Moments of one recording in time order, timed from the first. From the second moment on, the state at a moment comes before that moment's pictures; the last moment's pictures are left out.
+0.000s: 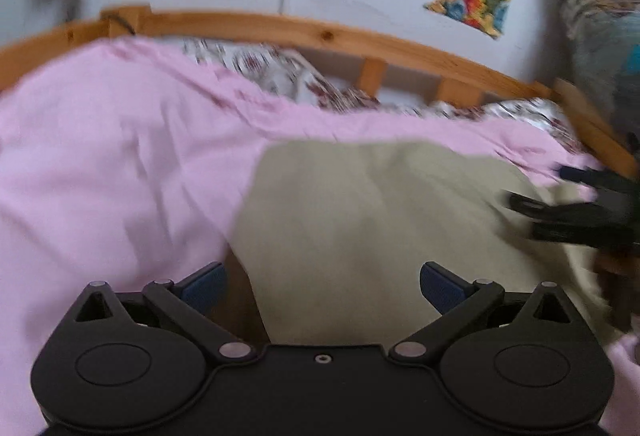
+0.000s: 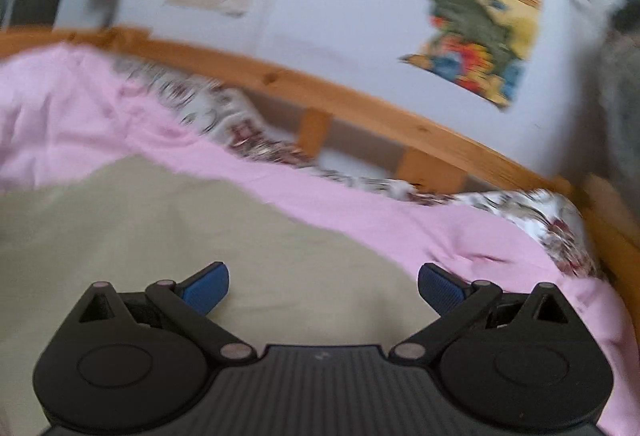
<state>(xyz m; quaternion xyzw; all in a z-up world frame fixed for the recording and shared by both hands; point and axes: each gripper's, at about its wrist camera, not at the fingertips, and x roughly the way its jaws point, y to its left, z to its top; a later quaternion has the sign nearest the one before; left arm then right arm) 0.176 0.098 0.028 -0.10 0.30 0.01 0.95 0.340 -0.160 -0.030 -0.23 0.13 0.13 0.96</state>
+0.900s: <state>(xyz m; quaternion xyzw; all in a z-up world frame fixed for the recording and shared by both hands) 0.199 0.103 -0.056 -0.26 0.37 -0.06 0.89 0.442 -0.172 -0.066 -0.18 0.19 0.11 0.96</state>
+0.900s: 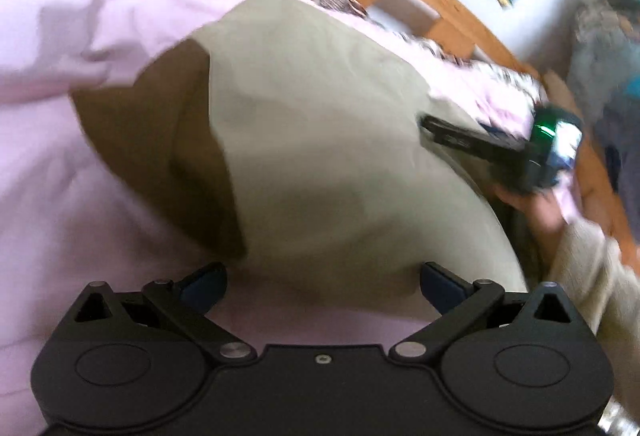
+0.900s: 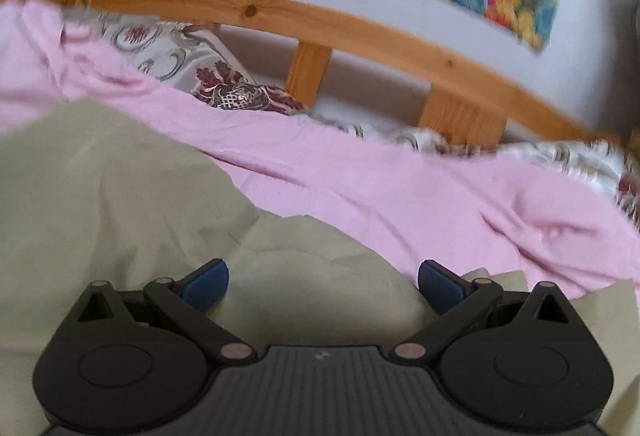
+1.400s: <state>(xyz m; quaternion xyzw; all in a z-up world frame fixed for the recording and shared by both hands) 0.196 0.174 -0.045 -0.31 0.32 0.07 0.89 0.313 -0.173 -0.110 -0.19 0.13 0.07 0.97</state>
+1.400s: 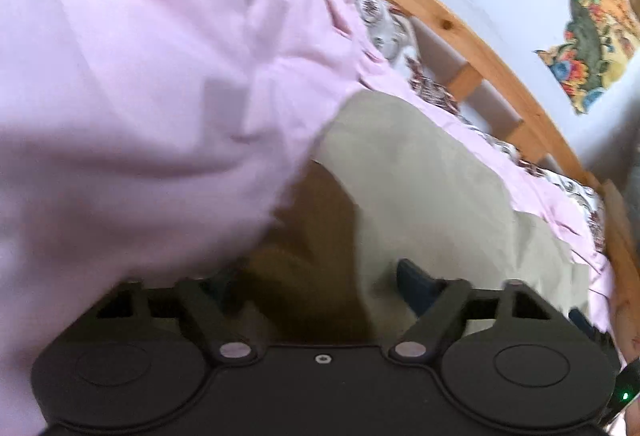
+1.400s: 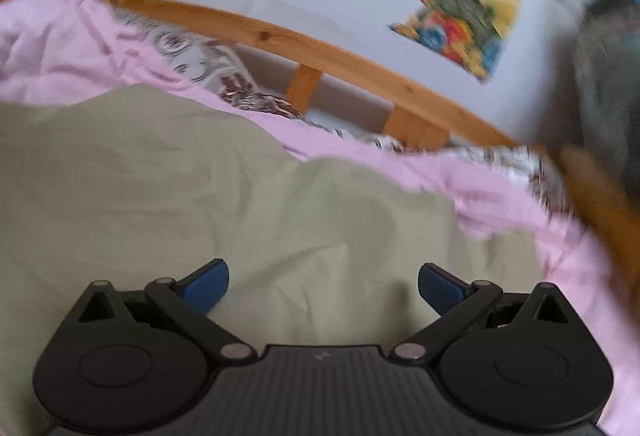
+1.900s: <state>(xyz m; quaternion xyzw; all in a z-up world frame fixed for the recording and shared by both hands) 0.178 0.146 -0.052 -0.35 0.30 0.00 0.89 0.300 -0.170 -0.092 -0.22 0.14 0.05 0.96</state>
